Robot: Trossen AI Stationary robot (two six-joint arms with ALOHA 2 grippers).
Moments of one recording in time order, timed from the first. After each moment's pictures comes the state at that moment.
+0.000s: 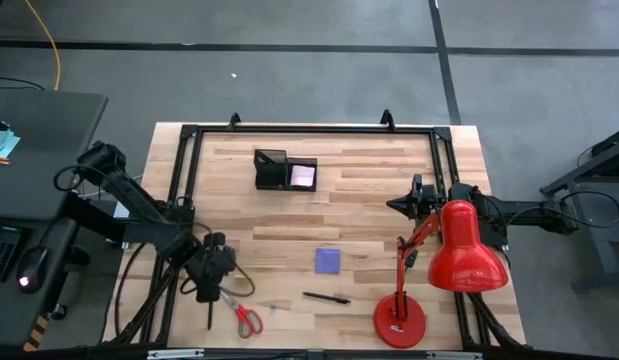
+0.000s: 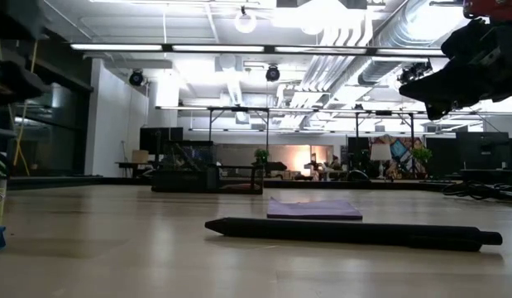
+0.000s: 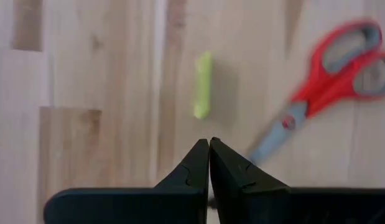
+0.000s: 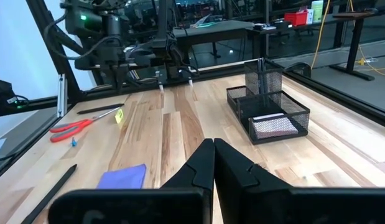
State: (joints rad) left arm -0.66 1.26 0.69 -0.67 -0.14 -0.82; right arm -0.07 0.11 0.01 0.02 0.02 0.13
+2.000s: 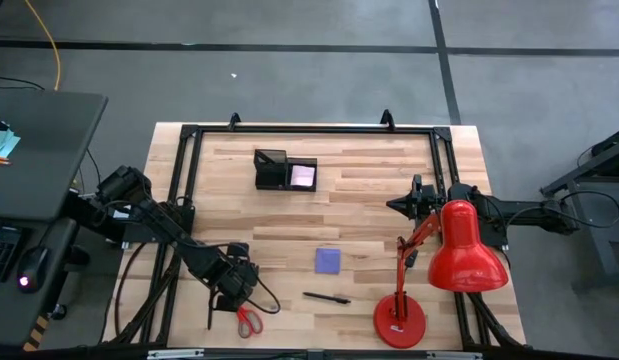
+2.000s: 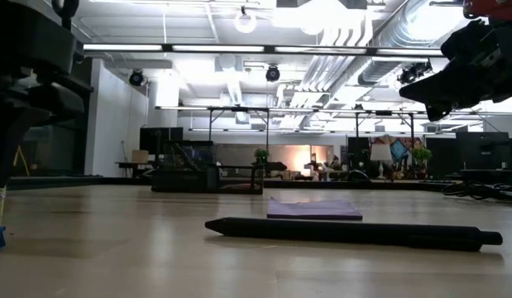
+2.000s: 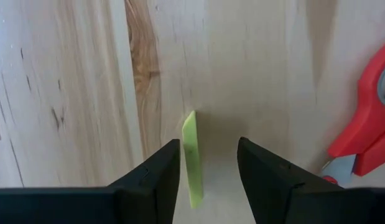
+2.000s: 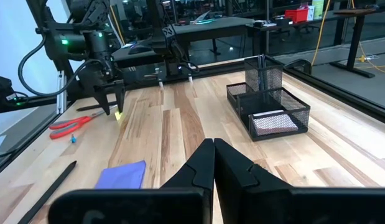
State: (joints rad) left arm -0.58 1.63 0.86 -0.61 -0.15 -0.58; right arm -0.07 0.11 0.01 0.00 0.02 0.13
